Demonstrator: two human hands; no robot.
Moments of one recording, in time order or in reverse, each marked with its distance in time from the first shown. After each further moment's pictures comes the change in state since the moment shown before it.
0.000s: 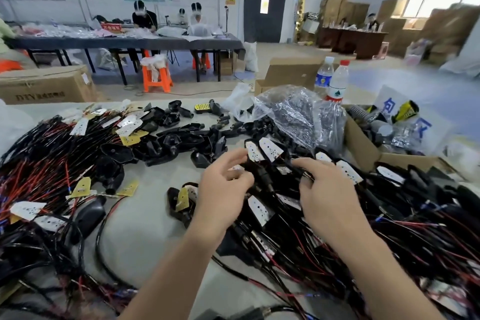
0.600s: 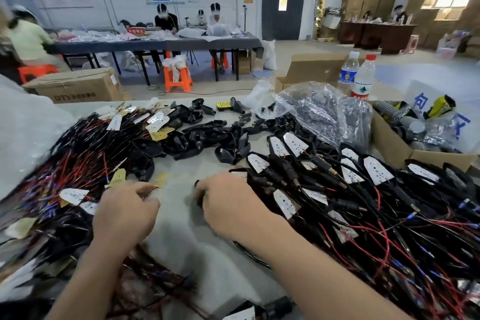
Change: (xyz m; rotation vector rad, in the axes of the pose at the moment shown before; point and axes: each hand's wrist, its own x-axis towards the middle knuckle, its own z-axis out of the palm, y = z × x) left_hand -0.015 -0.038 -0.187 1.069 0.349 -0.224; right_hand -0.012 -0.140 0.092 0.081 -0.567 -0.355
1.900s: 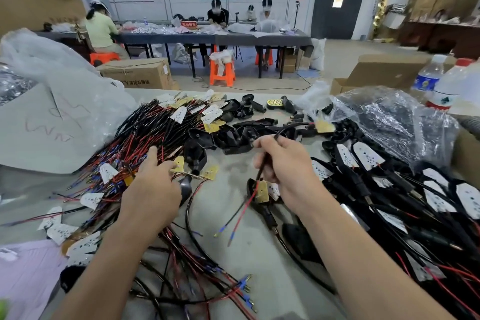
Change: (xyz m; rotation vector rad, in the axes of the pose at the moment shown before) left_hand 0.008 -0.029 -0.039 0.165 -0.024 0.008; right_hand 0.063 -0.002 -0.006 1.205 0.236 0.297
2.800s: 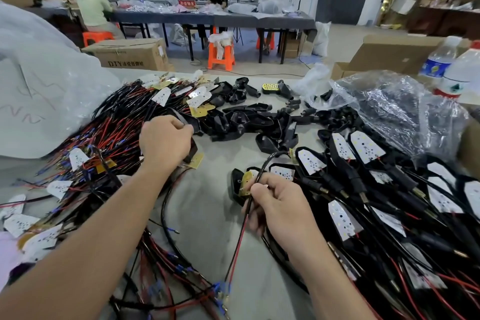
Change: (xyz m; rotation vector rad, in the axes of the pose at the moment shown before) left_hand 0.097 0.056 0.044 -0.389 0.270 -0.101; right_hand -0.044 0.061 -0.037 -0.140 -0.143 0.049
